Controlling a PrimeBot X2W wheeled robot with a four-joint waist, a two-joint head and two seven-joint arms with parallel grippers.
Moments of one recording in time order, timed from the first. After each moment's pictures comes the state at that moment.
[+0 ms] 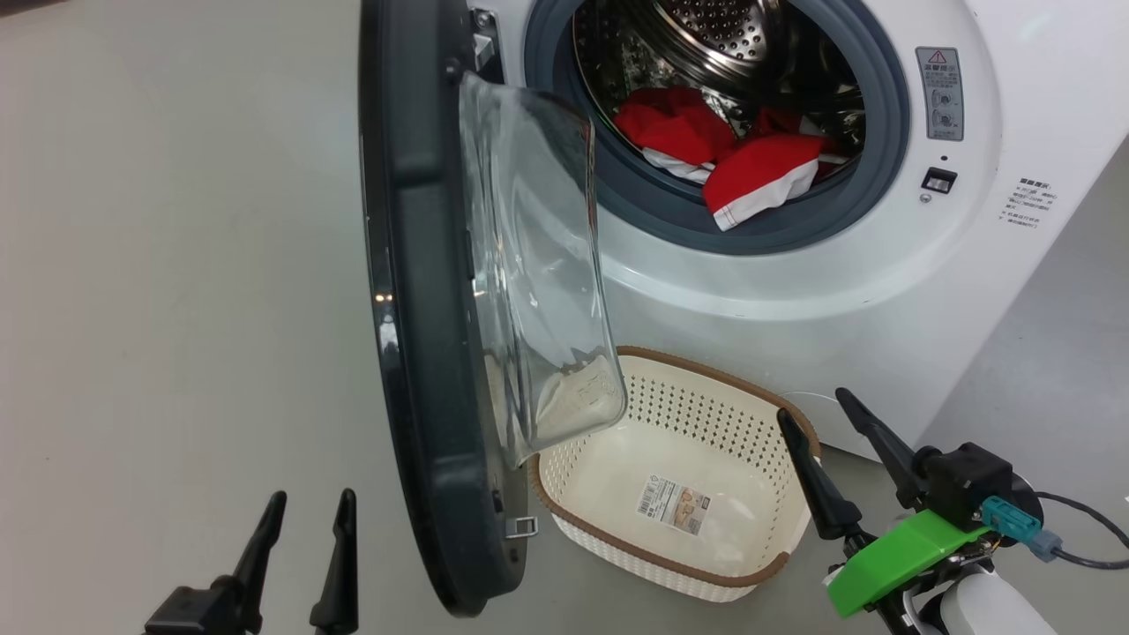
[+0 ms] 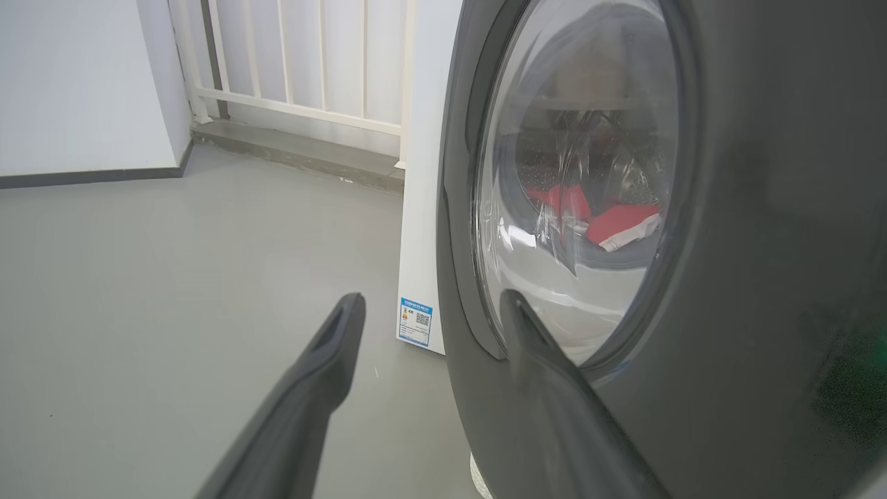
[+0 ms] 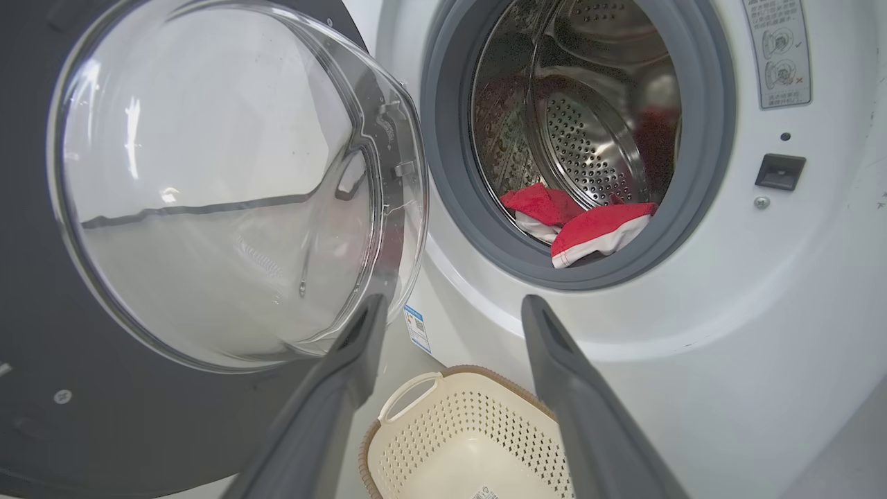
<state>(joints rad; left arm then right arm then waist) -0.02 0.04 -0.01 0.23 -0.26 -0.09 -0.25 -0.17 -0.18 0.25 0.35 0.41 0.12 -0.25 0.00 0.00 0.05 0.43</state>
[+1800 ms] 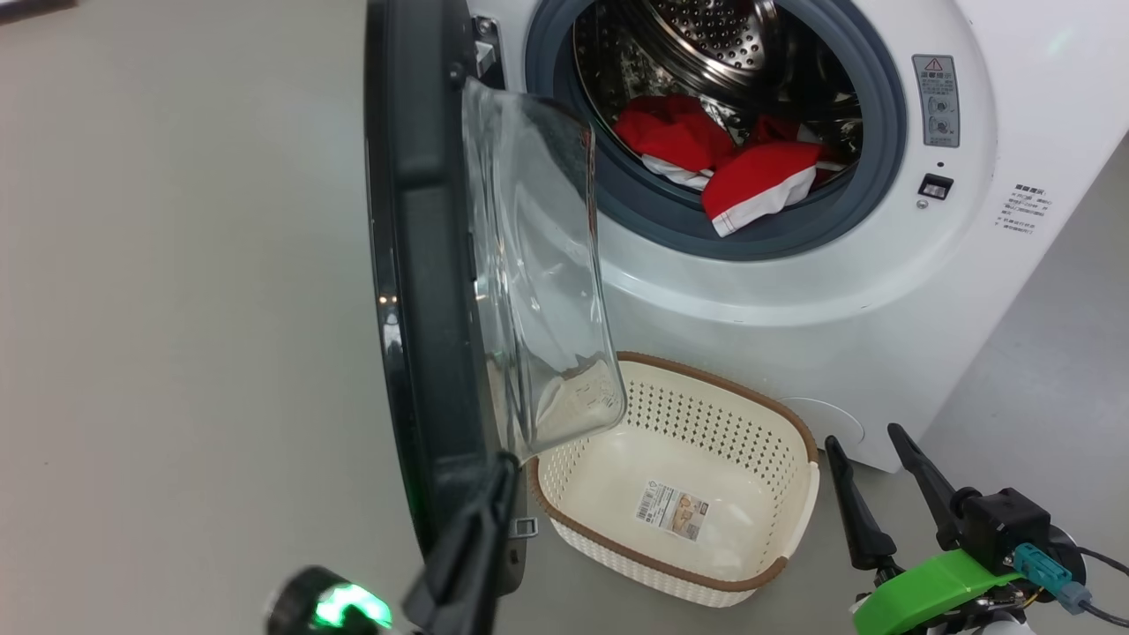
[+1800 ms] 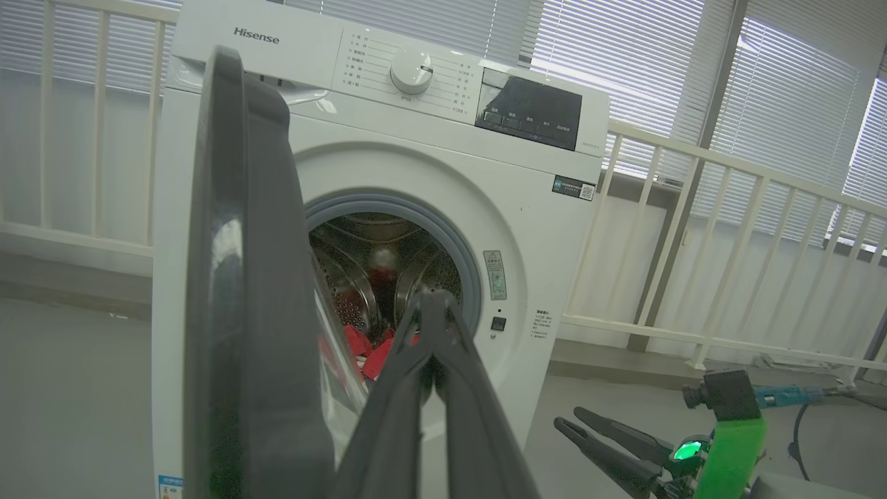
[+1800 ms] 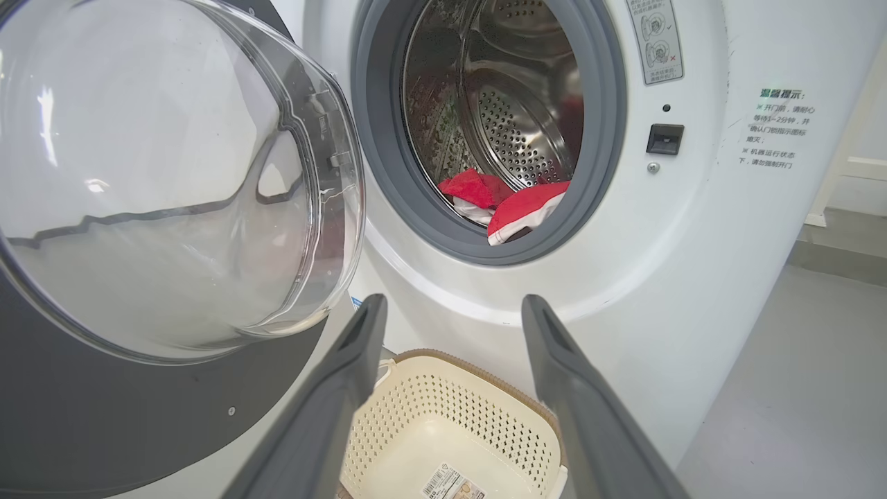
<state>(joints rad) 0.03 0.05 -0.33 -0.23 -0.30 -0.10 -0.26 -0.05 -0.07 0.04 0.31 0.25 0.12 -0.26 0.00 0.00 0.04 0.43</state>
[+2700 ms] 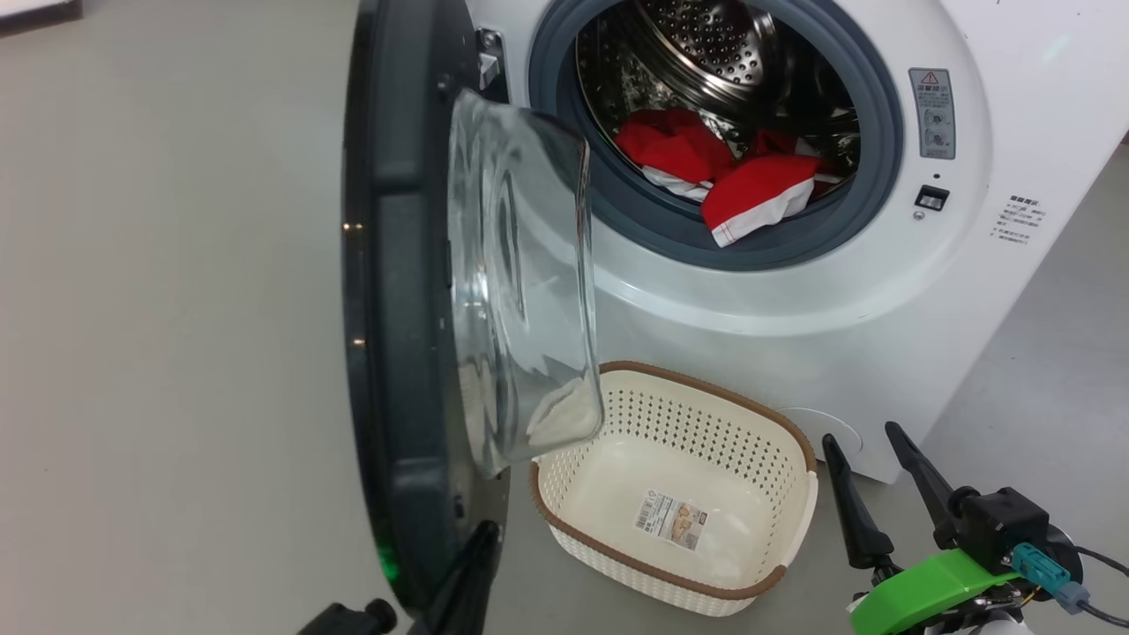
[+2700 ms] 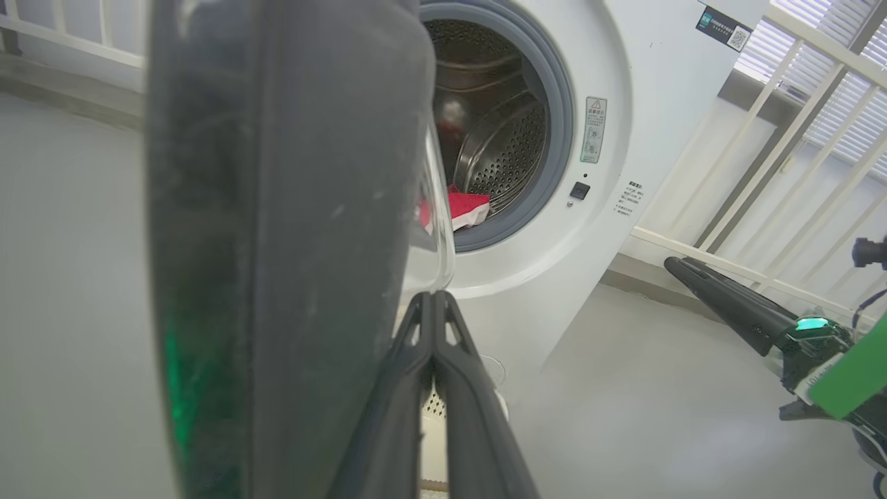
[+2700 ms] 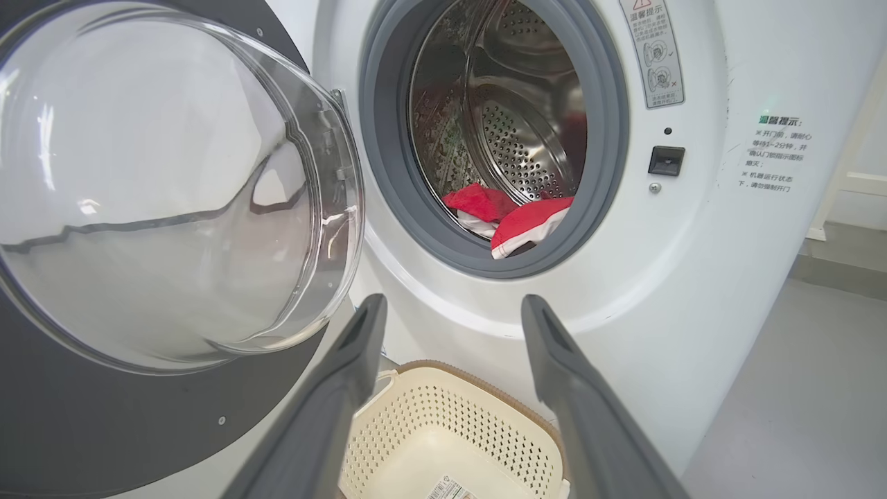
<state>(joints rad) 0.00 0.04 -0.35 0.17 -0.41 -0.06 -0.26 -0.05 -0.06 0.04 0.30 0.25 0.12 -0.26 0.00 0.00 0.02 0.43</state>
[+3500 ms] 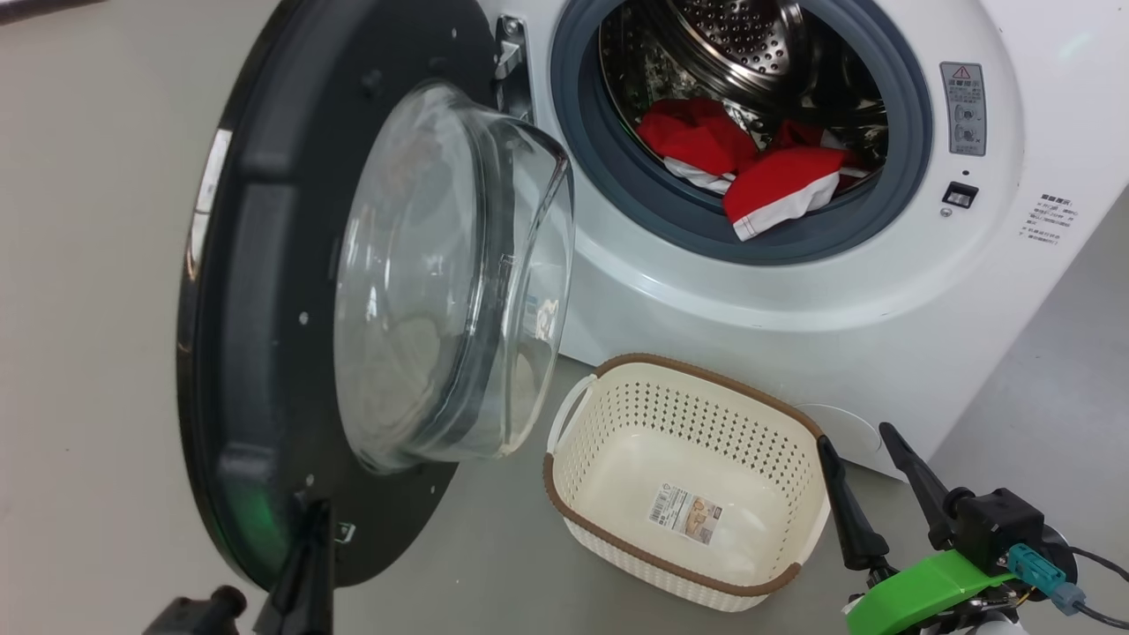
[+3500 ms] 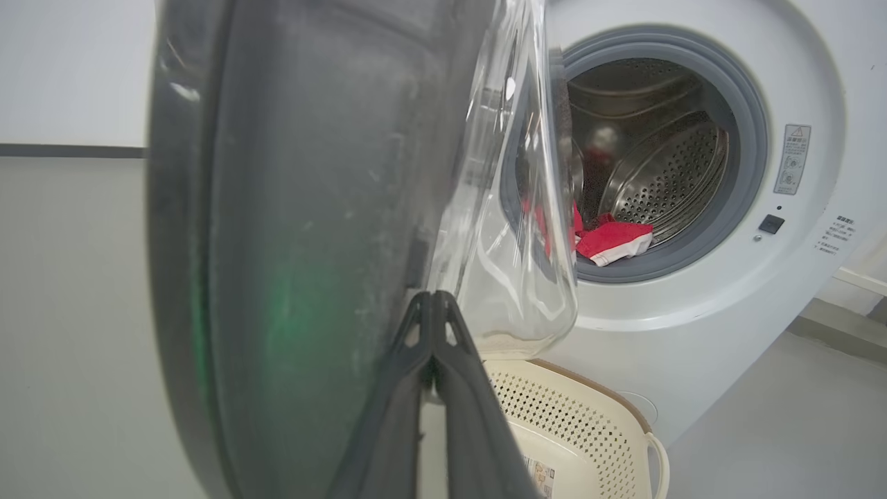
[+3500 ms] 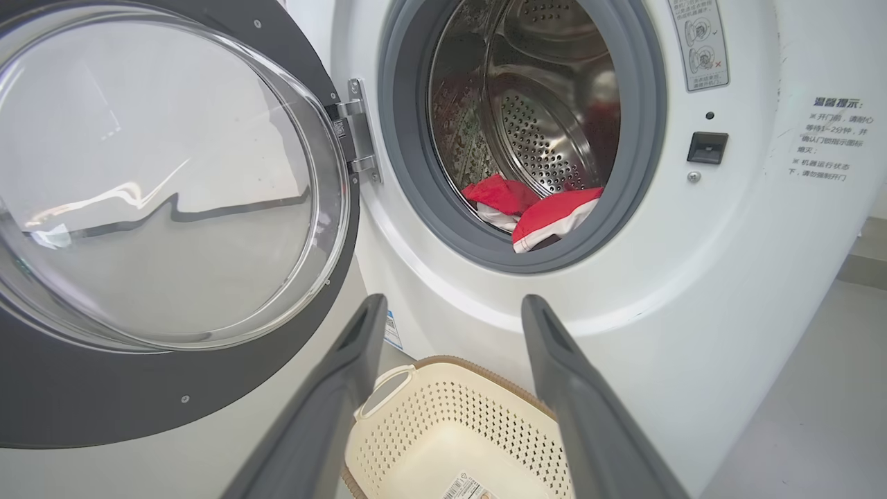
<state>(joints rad) 0.01 0.12 -0.14 0.16 -0.42 0.03 -0.26 -0.05 -0.06 0.04 0.30 0.25 0.12 -0.26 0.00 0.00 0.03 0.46</state>
